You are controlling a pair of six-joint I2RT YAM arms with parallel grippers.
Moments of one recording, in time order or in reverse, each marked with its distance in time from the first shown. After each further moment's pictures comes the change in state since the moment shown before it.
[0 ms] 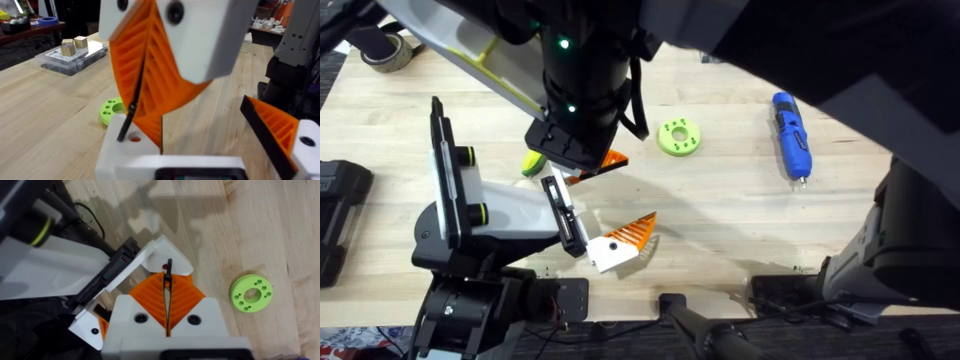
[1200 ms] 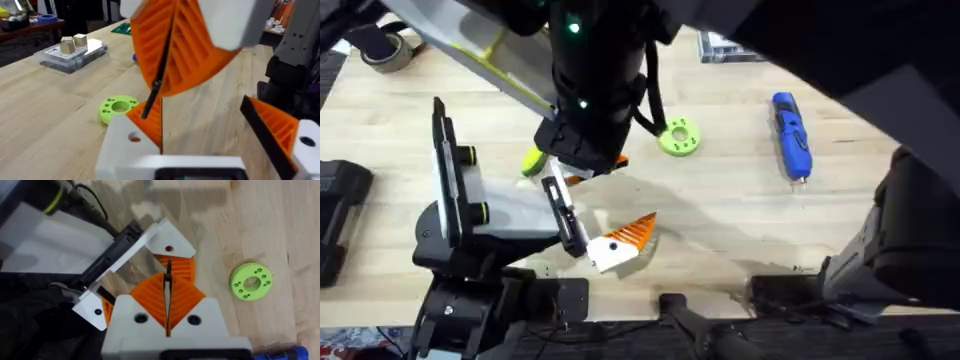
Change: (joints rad) left arm 0.000 0.000 0.000 -0.011 0.000 0.000; right arm 0.000 0.000 0.057 -0.102 0.000 -0.019
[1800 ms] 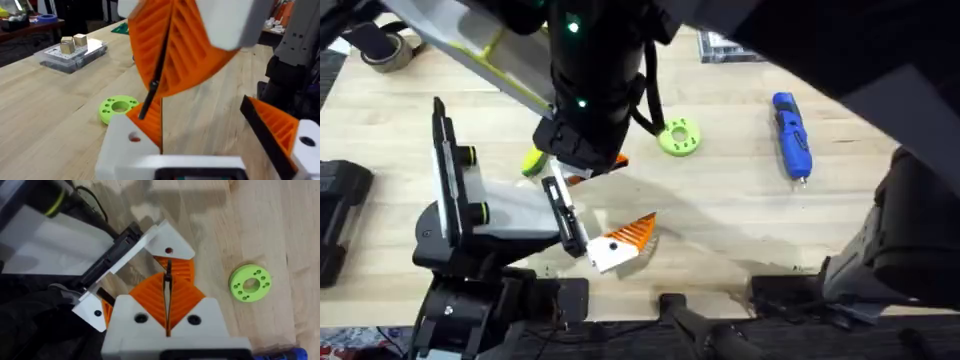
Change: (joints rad) left arm 0.000 0.000 0.000 0.000 0.000 0.000; right arm 0.000 0.000 0.000 0.008 0.000 -0.002
